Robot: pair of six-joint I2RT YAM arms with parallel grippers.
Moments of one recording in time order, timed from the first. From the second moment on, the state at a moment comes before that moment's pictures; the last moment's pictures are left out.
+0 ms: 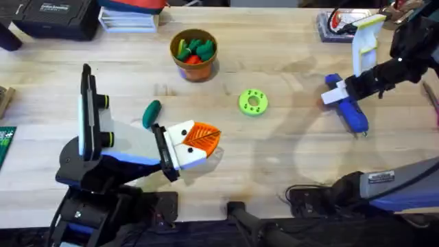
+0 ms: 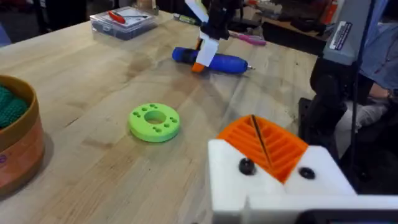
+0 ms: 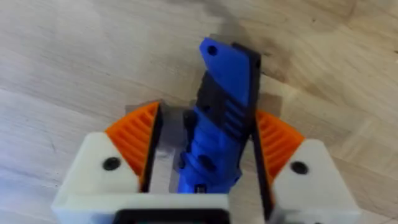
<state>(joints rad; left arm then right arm) -0.23 0.01 0.01 -0.10 0.98 -0.10 -0.42 1.69 1.04 -0.75 -0.15 -0.77</state>
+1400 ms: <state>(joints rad) -0.23 0.01 0.01 -0.10 0.98 -0.10 -0.29 1.03 1.02 -0.57 -0.13 -0.28</state>
